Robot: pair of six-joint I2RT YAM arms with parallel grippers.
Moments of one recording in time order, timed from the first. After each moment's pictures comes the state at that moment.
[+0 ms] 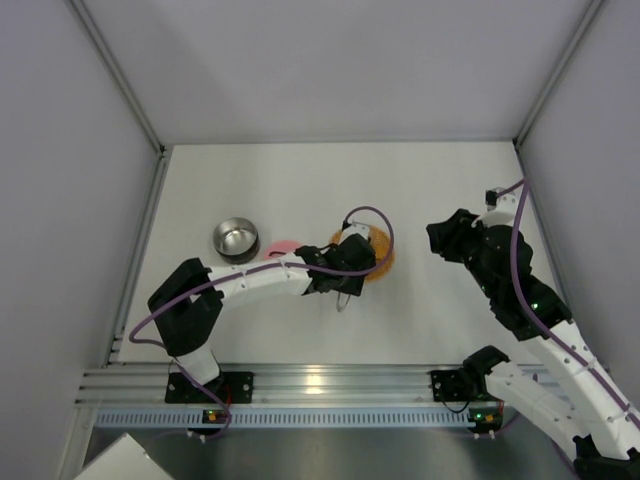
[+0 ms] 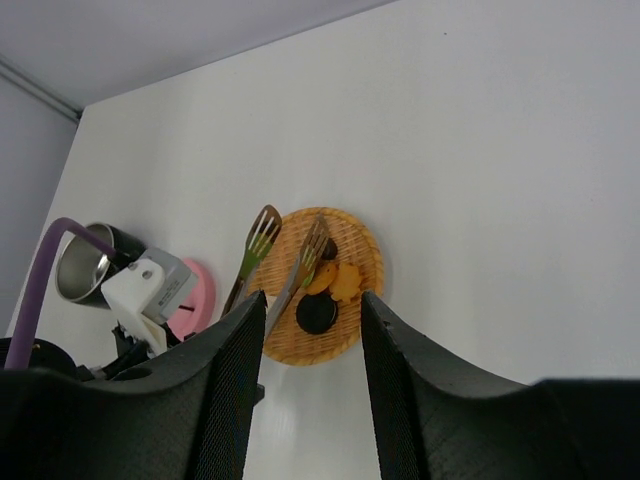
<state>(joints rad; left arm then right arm) -1.02 1.71 1.17 -0.44 -0.28 -0.60 0.50 0.66 0.83 -0.44 0.27 0.52</state>
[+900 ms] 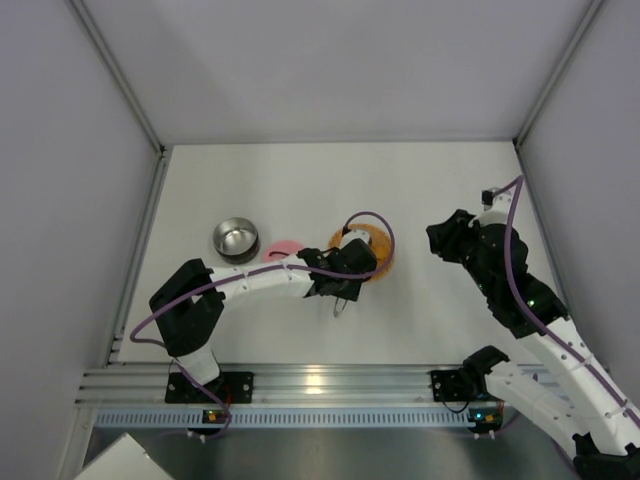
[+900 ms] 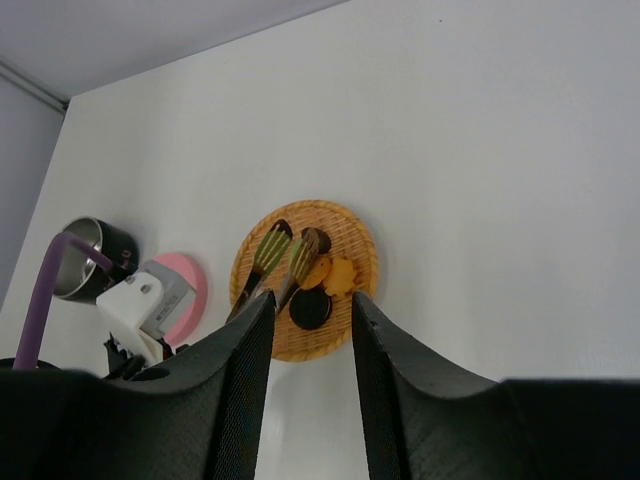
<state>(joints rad) -1.04 1.72 1.17 -0.49 -0.27 -0.63 0.50 0.68 0.82 -0.44 0.27 0.52</state>
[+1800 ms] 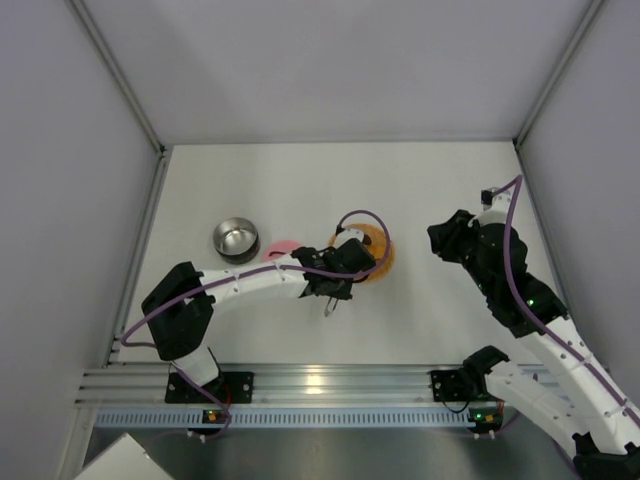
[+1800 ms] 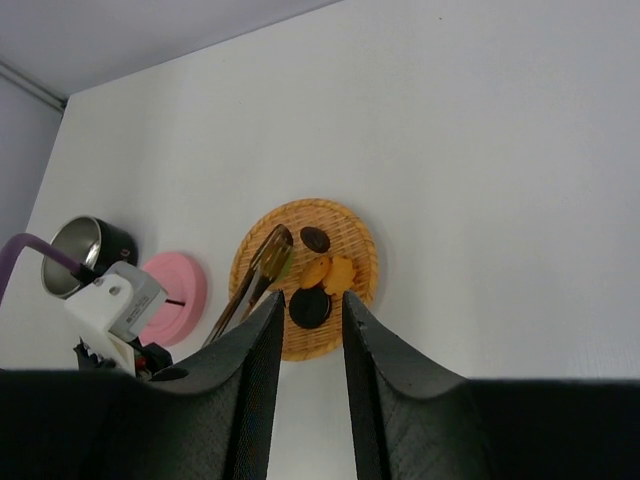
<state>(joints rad) -1.04 1.67 1.17 -0.57 -0.31 -0.65 0.50 0.69 0.82 -0.44 0.27 0.52</state>
